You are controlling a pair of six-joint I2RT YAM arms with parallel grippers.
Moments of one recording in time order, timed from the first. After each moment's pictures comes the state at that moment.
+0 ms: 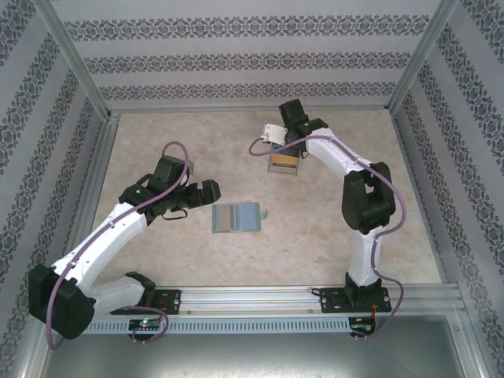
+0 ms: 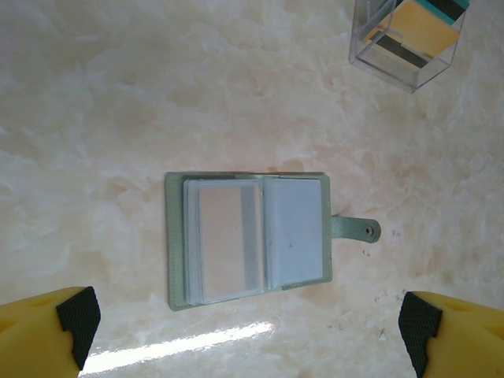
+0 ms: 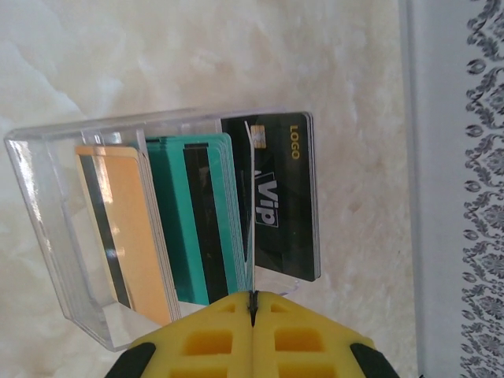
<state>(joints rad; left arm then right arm) -0.42 1.14 0.93 -0.69 0.16 -0.64 0.37 2.01 1.69 -0.65 0.14 -1.00</state>
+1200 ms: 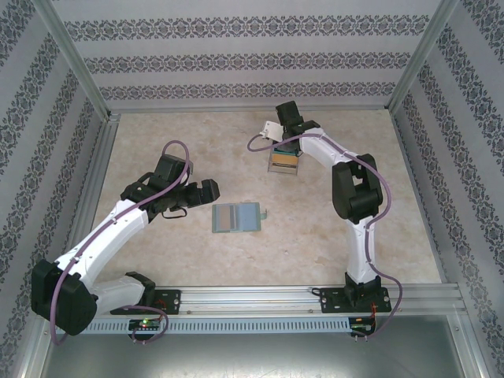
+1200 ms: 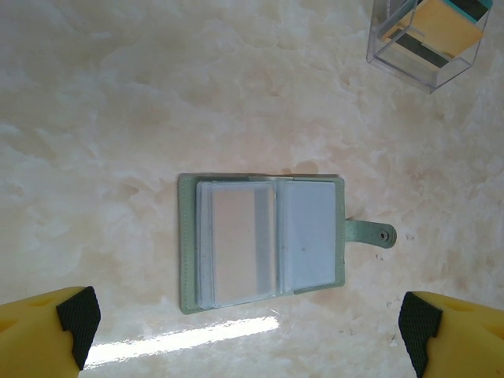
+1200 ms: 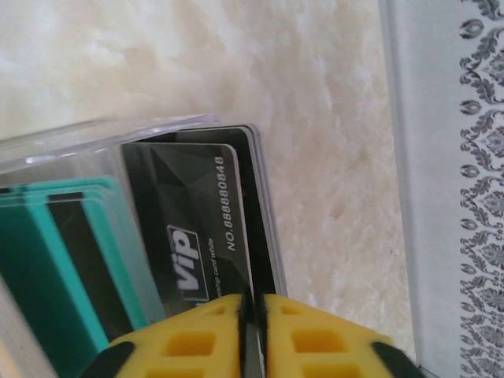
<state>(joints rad) -0.40 1.17 0.94 -0.69 0.16 -0.63 0.35 2.17 1.76 -0.51 0.24 -0.96</state>
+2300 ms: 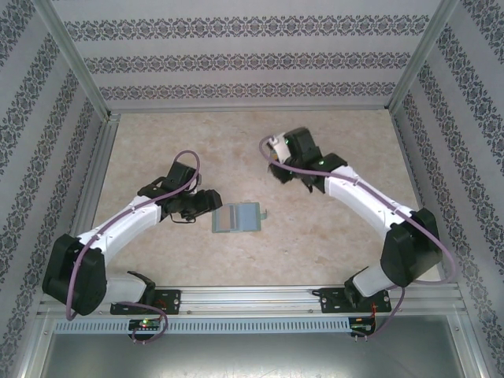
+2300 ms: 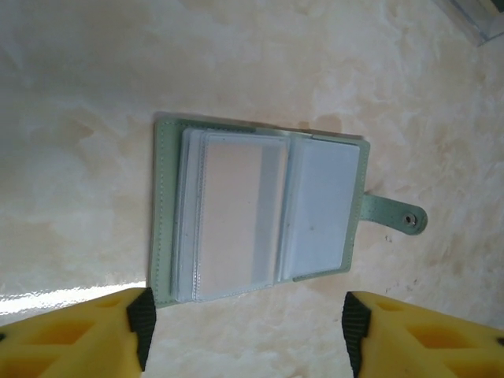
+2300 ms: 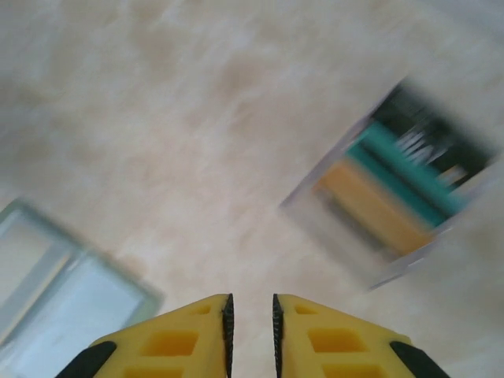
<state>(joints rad) -0.40 1.32 0.82 -0.54 0.30 -0.75 0.55 1.50 1.17 -0.51 -0.05 -0.03</state>
